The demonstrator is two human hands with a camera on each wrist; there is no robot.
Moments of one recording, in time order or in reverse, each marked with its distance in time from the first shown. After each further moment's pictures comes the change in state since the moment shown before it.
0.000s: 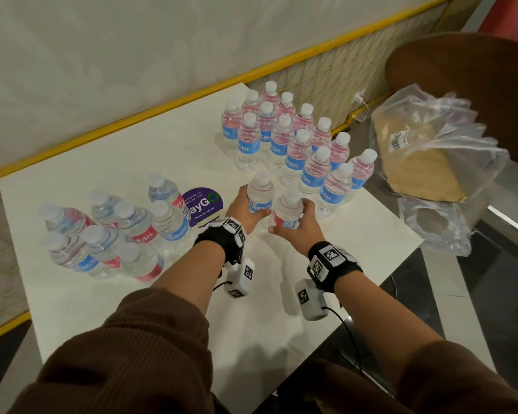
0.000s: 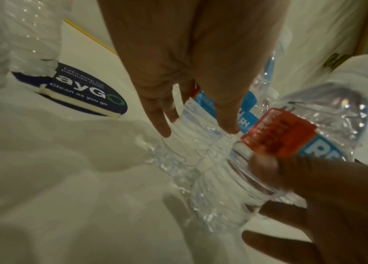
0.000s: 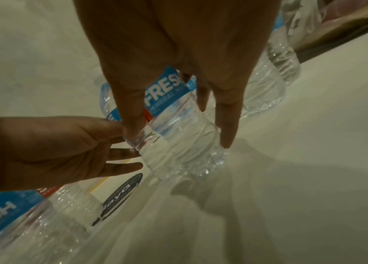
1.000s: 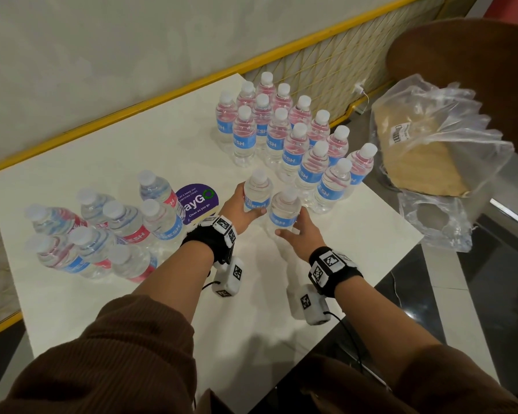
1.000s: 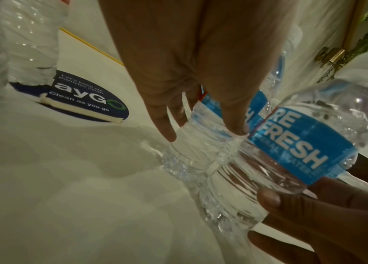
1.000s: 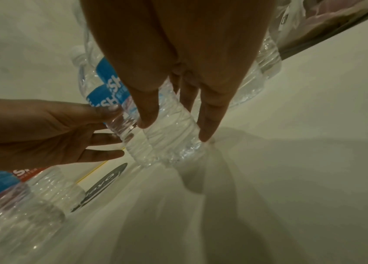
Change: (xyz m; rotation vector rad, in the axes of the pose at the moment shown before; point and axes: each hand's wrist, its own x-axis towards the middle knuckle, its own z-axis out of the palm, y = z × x) left_hand 0.003 -0.006 -0.003 -0.014 -0.092 0.007; right_hand -0.003 0.022 -0.005 -0.071 -0.079 0.036
